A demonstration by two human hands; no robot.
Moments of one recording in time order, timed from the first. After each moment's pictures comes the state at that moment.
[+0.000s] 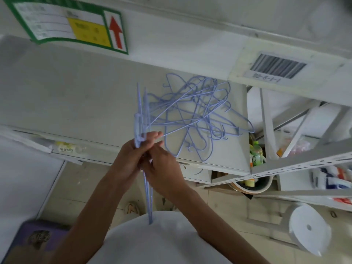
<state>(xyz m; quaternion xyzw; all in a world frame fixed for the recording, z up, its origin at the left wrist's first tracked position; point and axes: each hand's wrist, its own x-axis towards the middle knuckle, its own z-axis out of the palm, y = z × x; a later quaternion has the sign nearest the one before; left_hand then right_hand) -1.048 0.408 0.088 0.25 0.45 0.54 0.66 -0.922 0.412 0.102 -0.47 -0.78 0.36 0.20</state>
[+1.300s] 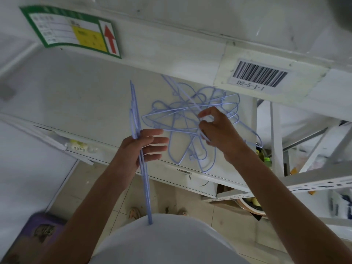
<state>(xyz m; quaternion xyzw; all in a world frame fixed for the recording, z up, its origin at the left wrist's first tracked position) -1.040 0.415 0.117 0.29 0.53 0.53 0.59 -0.825 0.539 0.156 -0.57 -0.60 0.51 0.23</state>
